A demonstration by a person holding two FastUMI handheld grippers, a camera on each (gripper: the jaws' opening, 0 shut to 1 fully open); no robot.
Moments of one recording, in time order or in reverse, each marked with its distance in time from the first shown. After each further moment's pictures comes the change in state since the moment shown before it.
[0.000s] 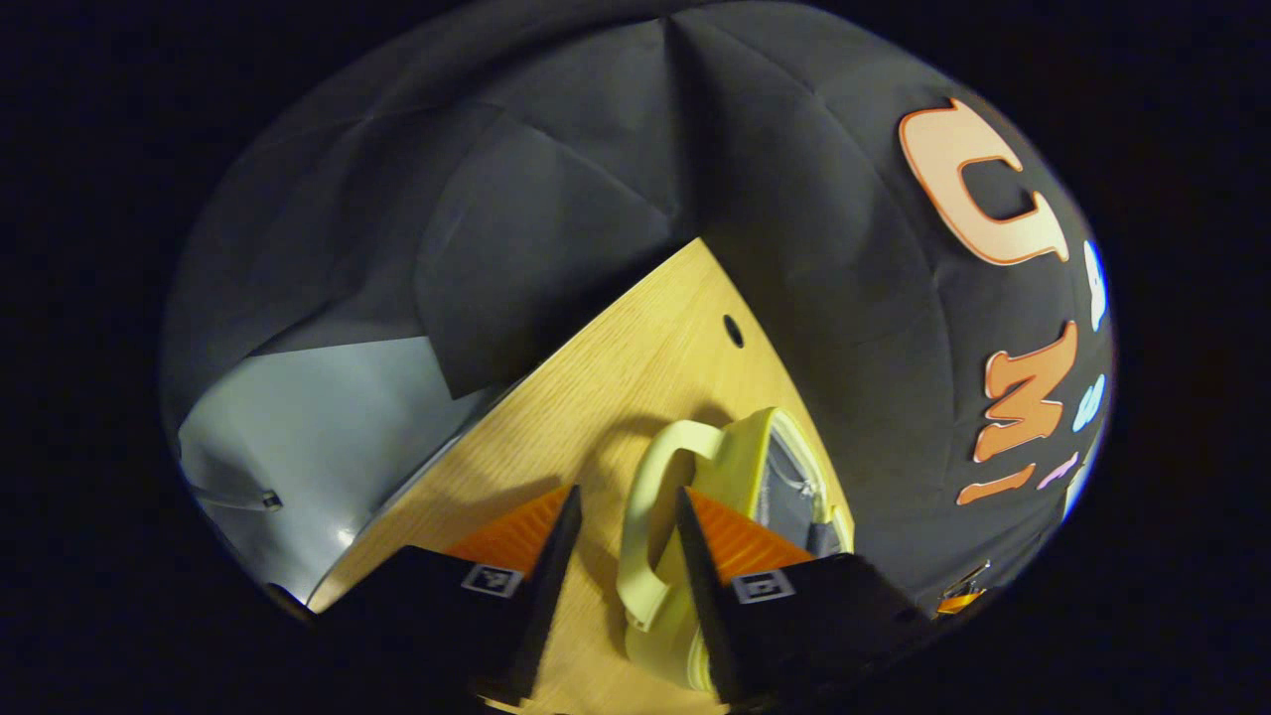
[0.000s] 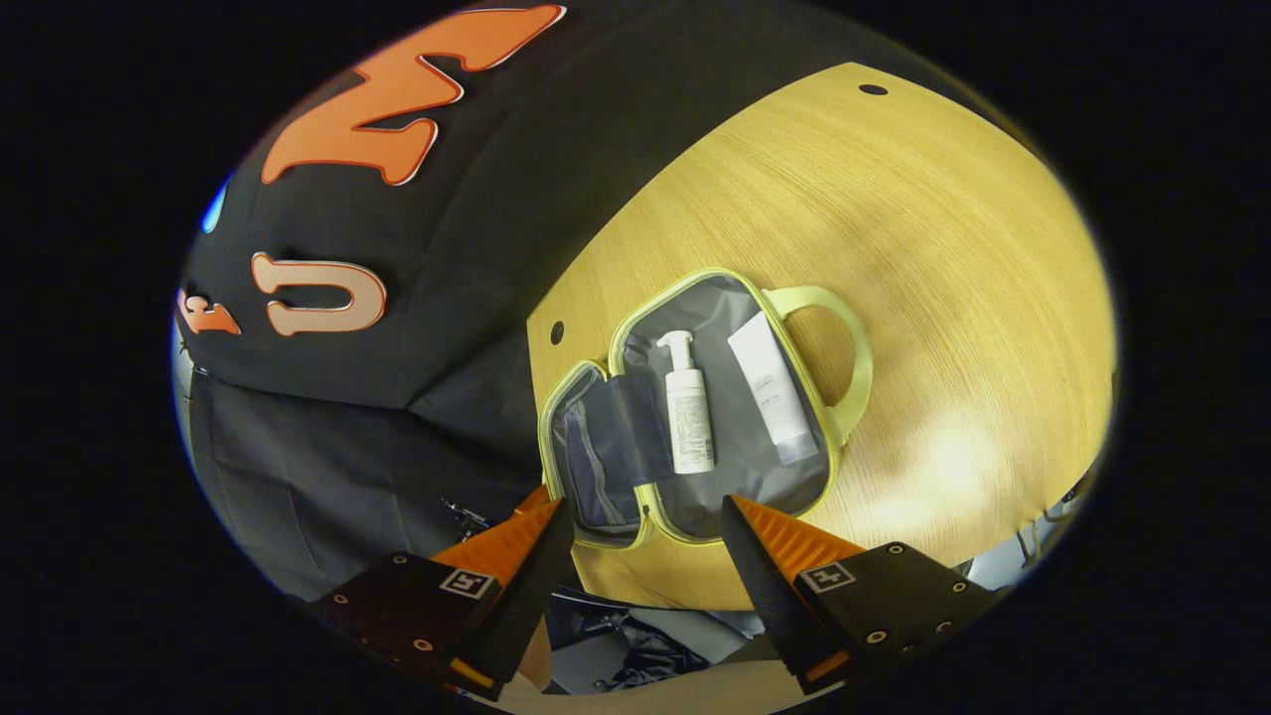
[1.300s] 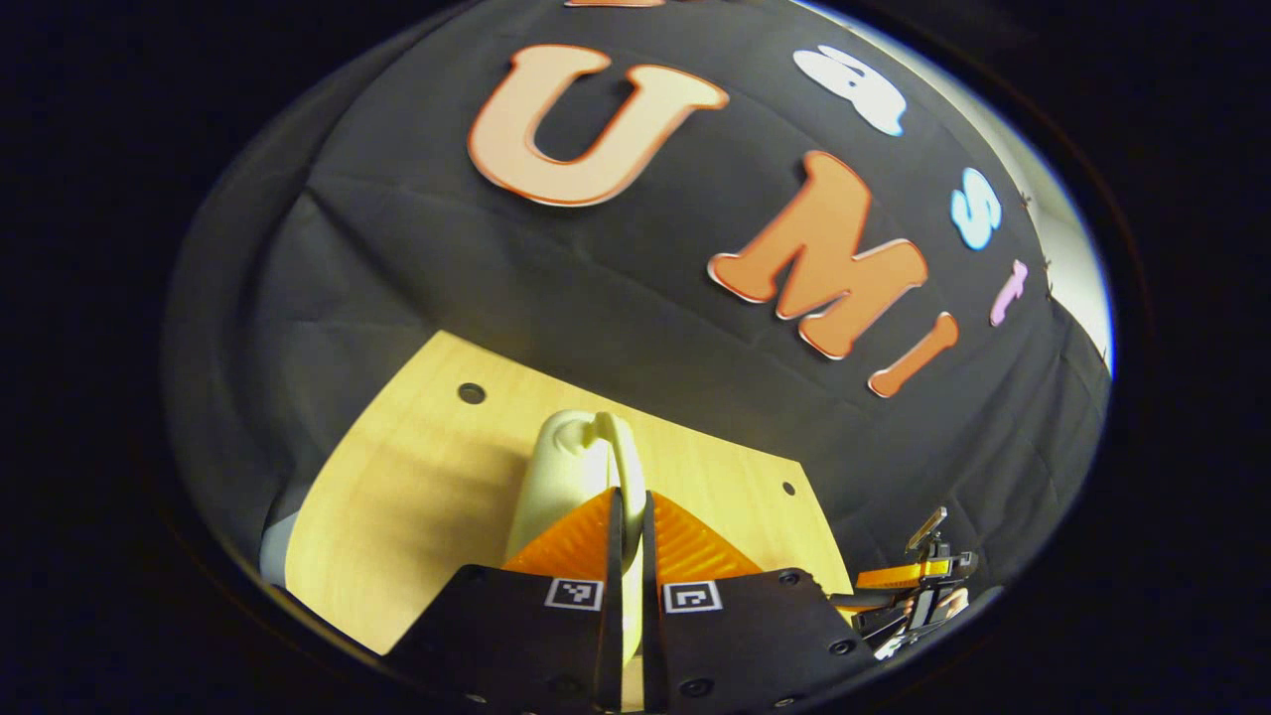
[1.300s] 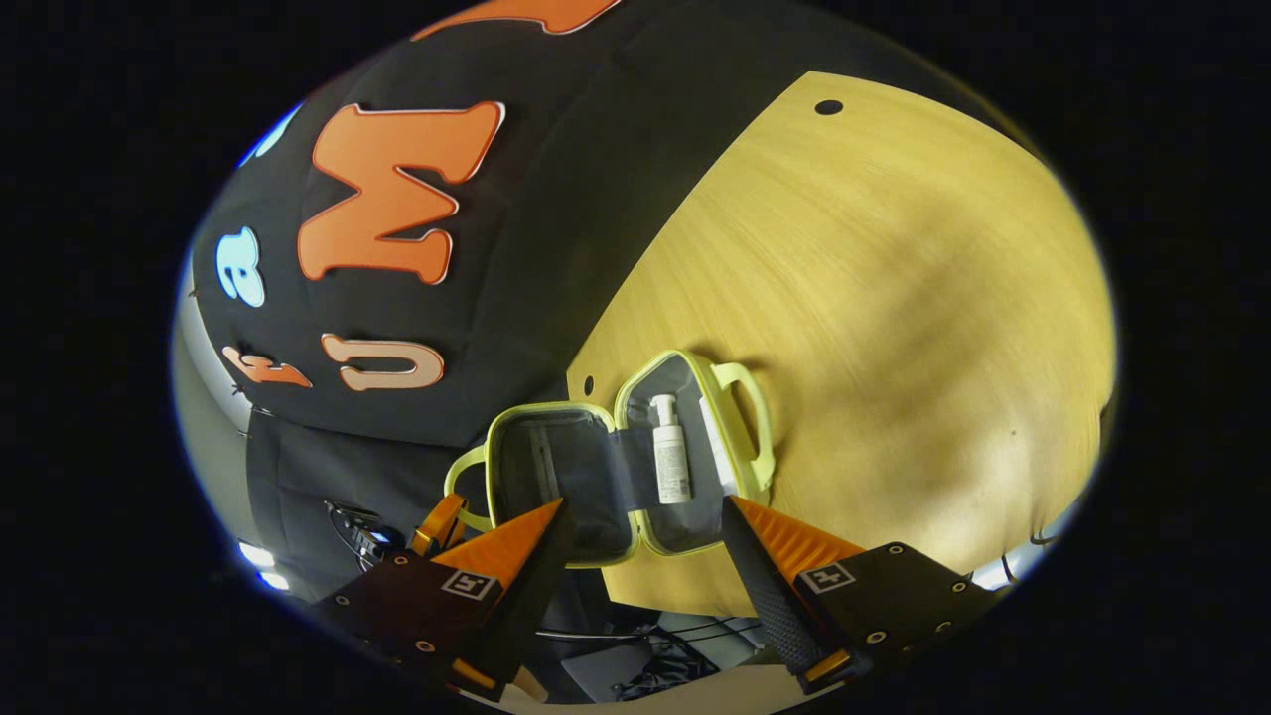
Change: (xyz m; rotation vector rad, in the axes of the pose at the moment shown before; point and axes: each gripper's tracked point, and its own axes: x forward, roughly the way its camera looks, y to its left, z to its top) left arm -0.130 -0.401 -0.093 0.563 -0.104 -0.178; right arm -0.112 -0.098 0.073 0.058 -0.088 0.187
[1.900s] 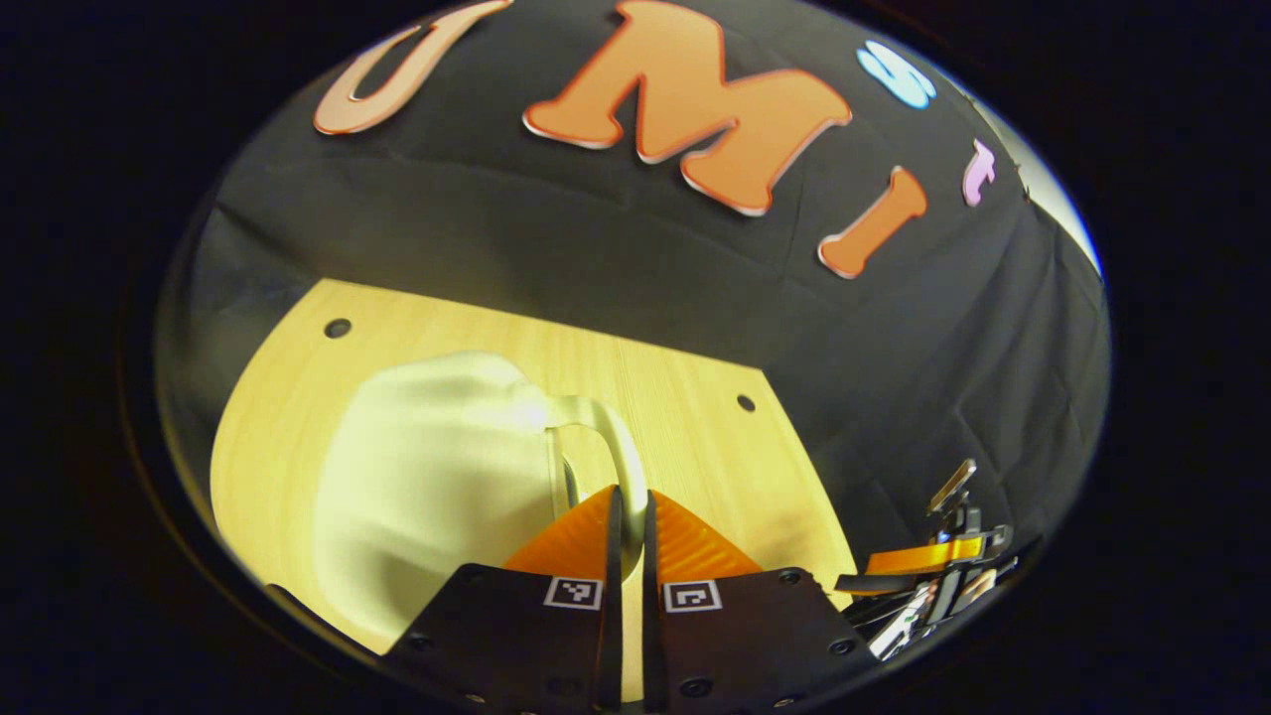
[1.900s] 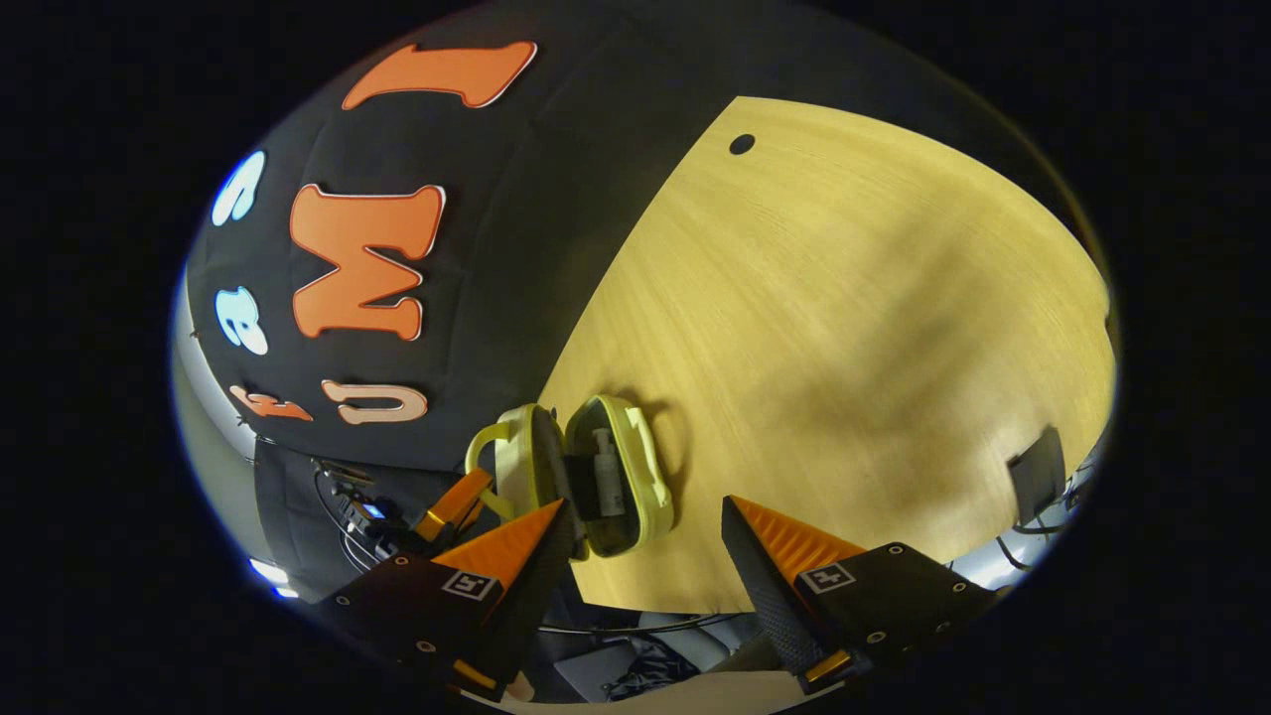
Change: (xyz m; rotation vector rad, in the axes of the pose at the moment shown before) left arm 0.129 -0.163 -0.160 0.132 0.252 -0.034; right arm -0.082 -0.098 0.046 0.039 -0.051 -0.054
